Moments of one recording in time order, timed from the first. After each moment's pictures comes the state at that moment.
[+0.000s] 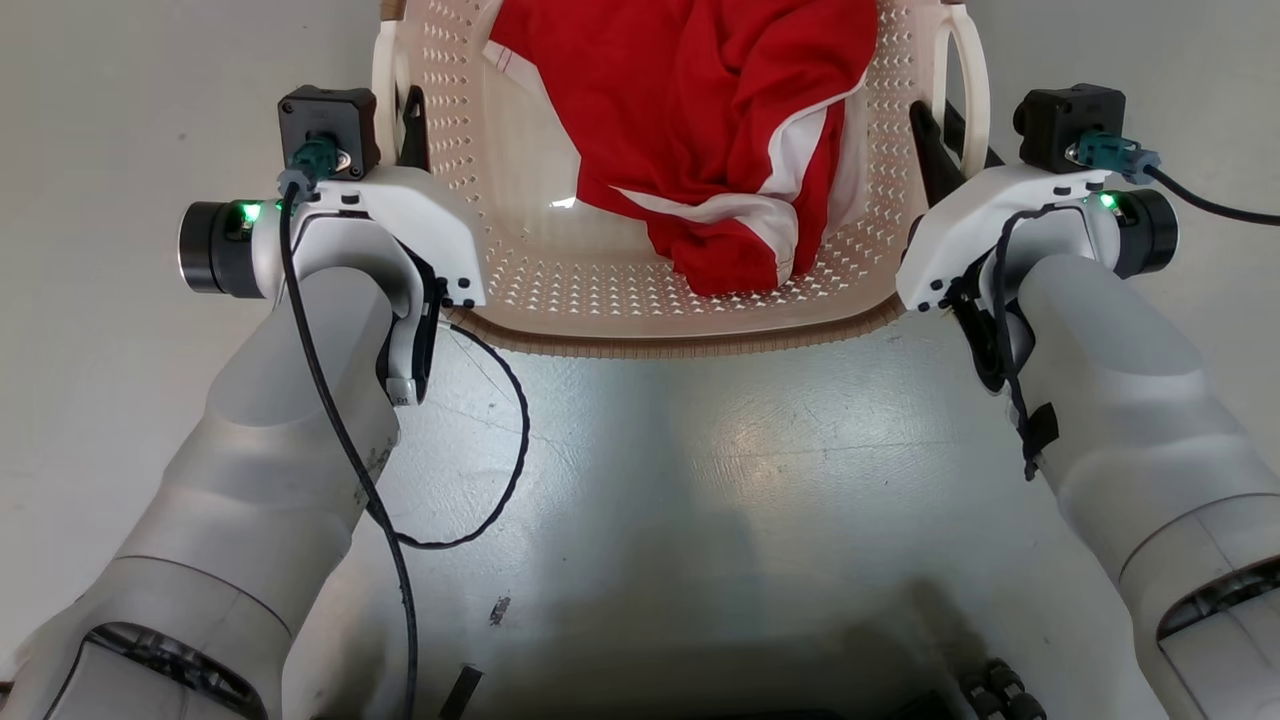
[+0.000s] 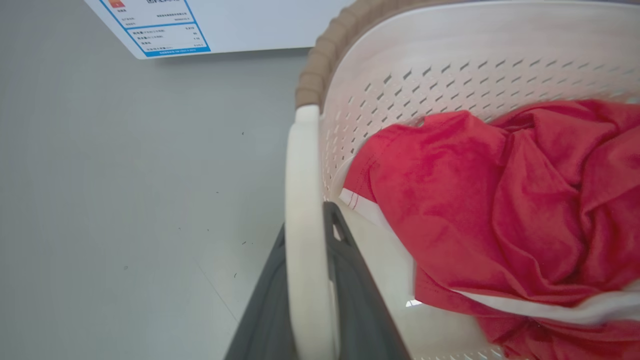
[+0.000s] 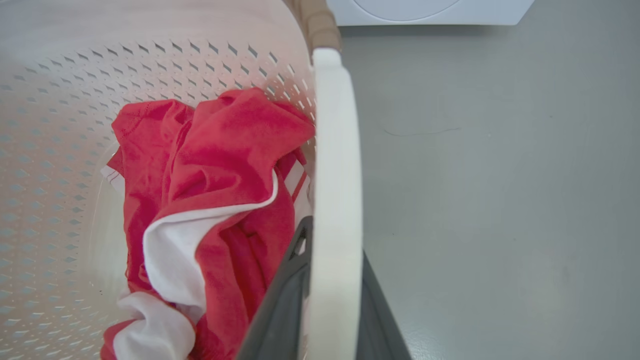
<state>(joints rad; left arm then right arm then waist) -1.03 0.16 -0.73 0.94 -0.73 0.24 -0.26 -1.11 -0.08 0.44 1.26 0.49 0.12 -0.25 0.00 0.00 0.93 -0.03</state>
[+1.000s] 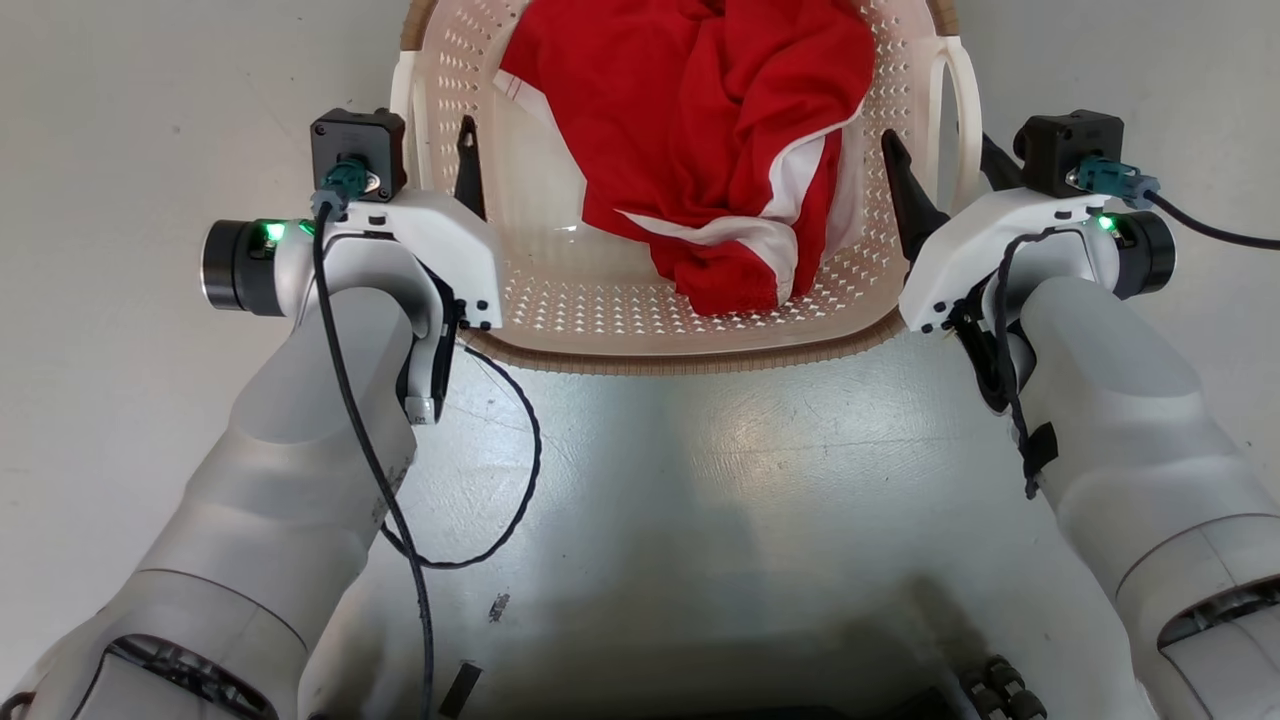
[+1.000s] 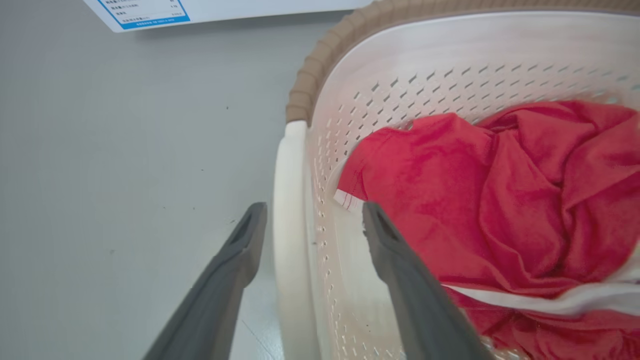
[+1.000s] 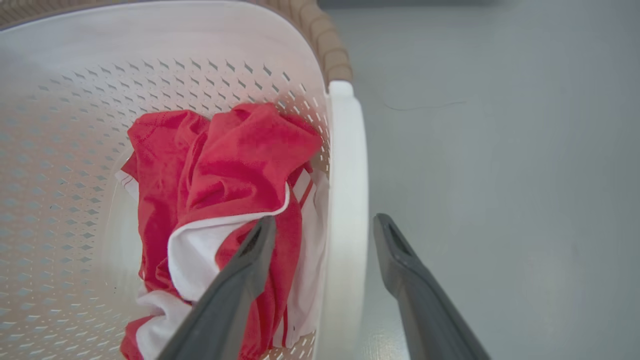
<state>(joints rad) -1.01 0.14 -0.73 0.94 -0.70 0.25 -0.24 -1.07 -0.07 0.33 1.25 0.38 0.12 -0.25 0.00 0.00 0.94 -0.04</state>
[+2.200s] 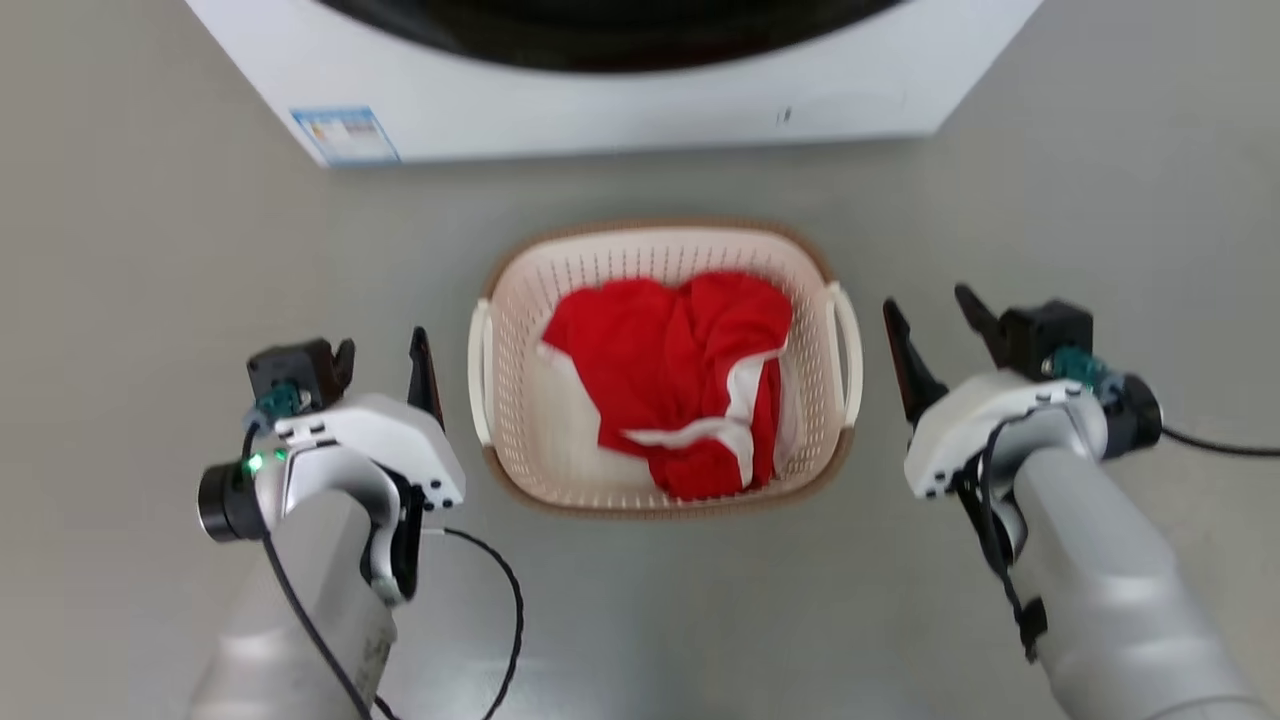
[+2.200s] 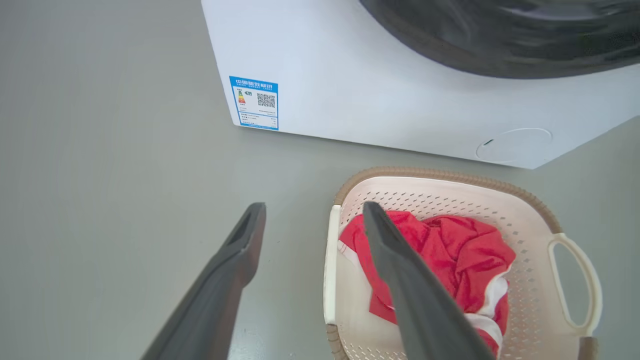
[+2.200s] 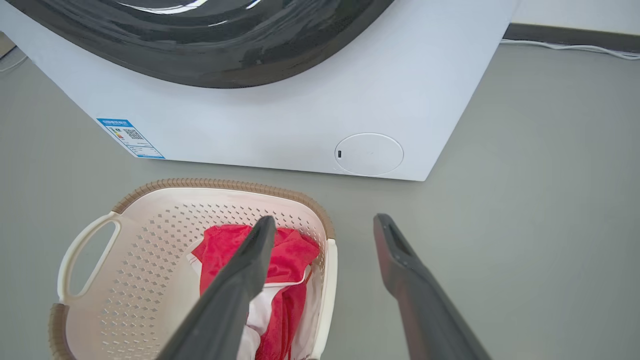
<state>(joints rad) -0.65 0.12 -0.36 0.89 -0.58 0.16 -0.26 -0.72 -0.07 0.09 1.00 0.09 0.12 -0.25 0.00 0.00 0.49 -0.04</state>
